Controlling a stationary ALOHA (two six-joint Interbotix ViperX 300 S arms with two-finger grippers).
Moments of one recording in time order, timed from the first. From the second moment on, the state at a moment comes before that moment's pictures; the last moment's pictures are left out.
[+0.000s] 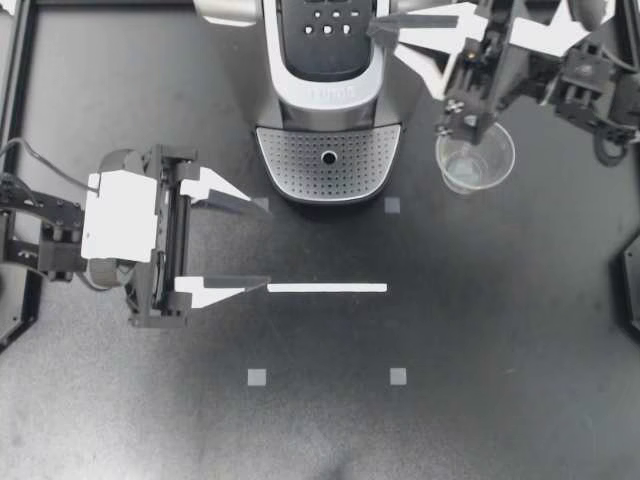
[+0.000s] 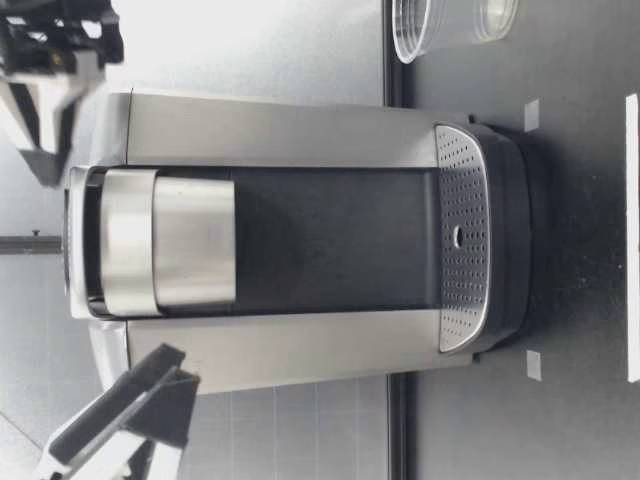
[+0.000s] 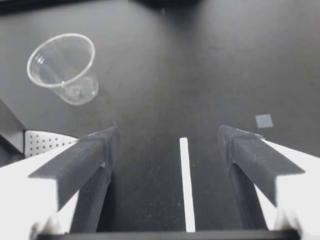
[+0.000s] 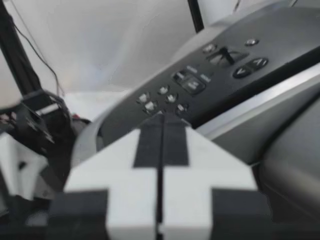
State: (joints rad) left arm -0.07 -0.40 0.79 0.93 0.12 -0.80; right arm -0.39 -0.35 0.79 -0.10 -0.48 0.38
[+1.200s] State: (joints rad) left arm -0.06 -0.37 0.83 0.89 0.11 -0.80; right arm -0.55 -0.69 1.36 0.09 -0.04 0.75
